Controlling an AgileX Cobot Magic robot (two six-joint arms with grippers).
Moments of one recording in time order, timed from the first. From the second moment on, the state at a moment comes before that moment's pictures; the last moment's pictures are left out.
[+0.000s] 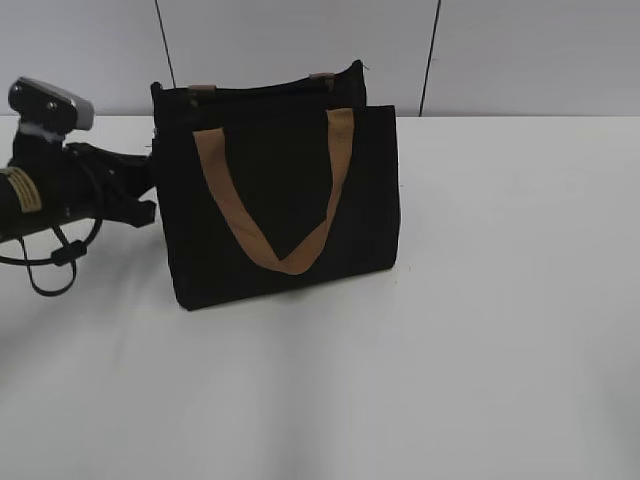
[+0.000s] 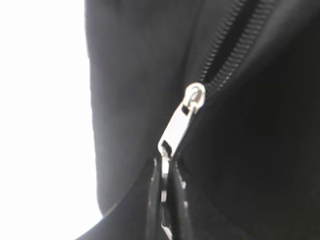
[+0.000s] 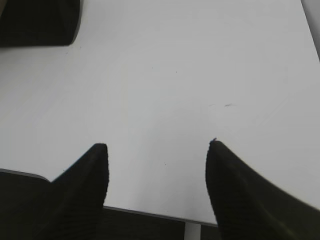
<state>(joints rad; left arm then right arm) -0.16 1.85 -0.69 0.59 -0.82 -0.22 0.07 -0.01 -0.47 0.06 1.10 -0.16</state>
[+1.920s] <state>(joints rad) -0.24 1.53 -0.68 0.54 -0.29 -0.30 0.07 -0.01 -0.47 0.07 1.10 -0.16</state>
